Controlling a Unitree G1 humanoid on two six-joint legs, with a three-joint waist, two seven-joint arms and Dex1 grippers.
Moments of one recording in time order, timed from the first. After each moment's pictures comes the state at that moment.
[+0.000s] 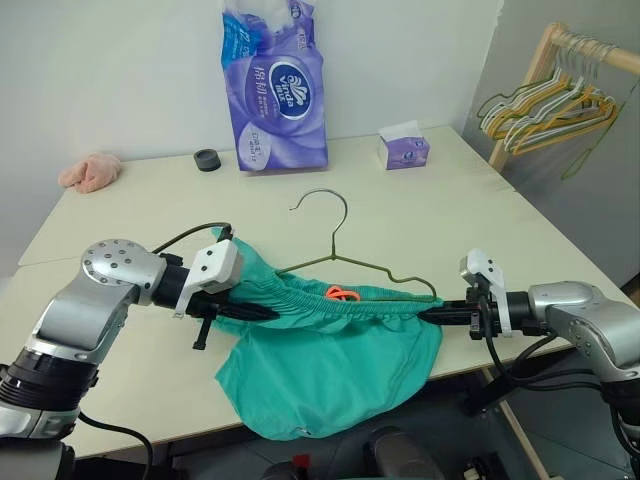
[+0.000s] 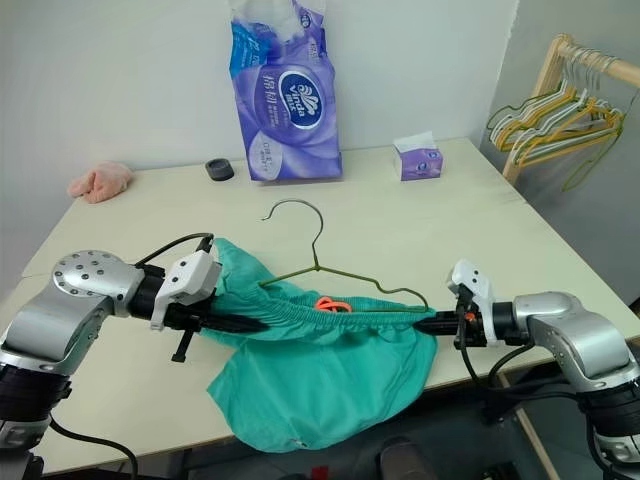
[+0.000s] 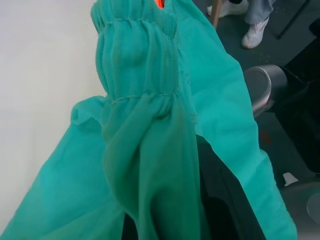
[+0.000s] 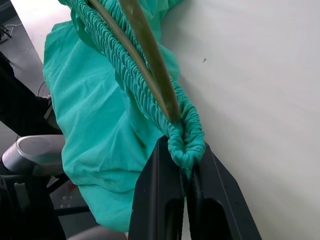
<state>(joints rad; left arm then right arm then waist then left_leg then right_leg) -0.38 0.97 -0.10 -0.12 -0.41 0.34 -1.46 -0.31 -0.83 0.10 -0.23 0.53 0.80 1.07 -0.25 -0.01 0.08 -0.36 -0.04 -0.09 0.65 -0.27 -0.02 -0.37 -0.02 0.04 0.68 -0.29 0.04</state>
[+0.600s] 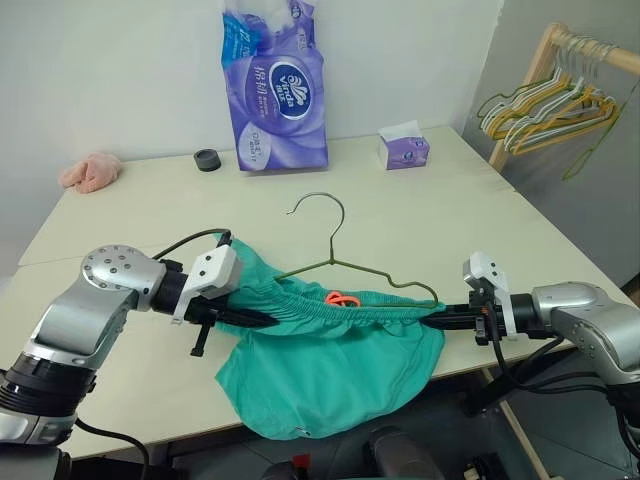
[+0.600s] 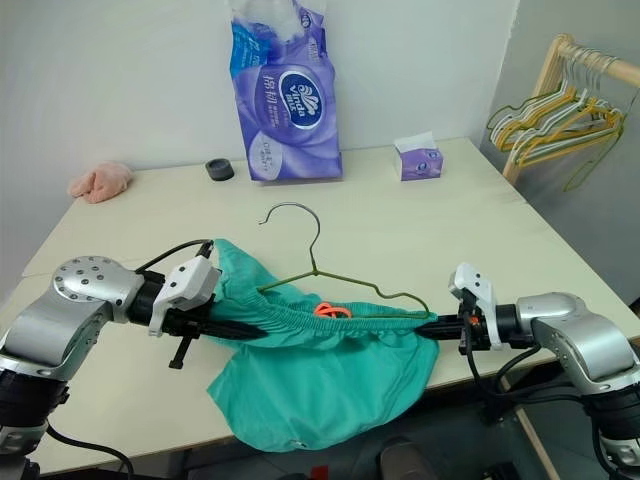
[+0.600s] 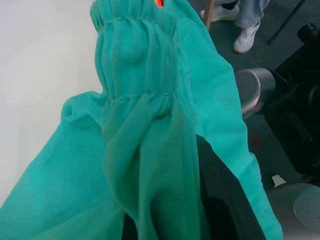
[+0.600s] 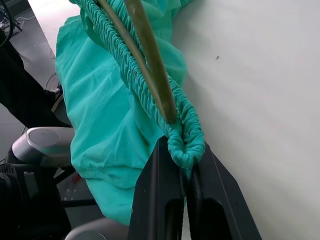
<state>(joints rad) -0.35 0.98 -0.09 -0.13 -0.43 0.35 -1.47 -0.29 -0.85 0.10 -0.23 0.53 0.77 1.12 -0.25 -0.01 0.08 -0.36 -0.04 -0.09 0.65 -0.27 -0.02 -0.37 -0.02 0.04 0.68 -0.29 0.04</state>
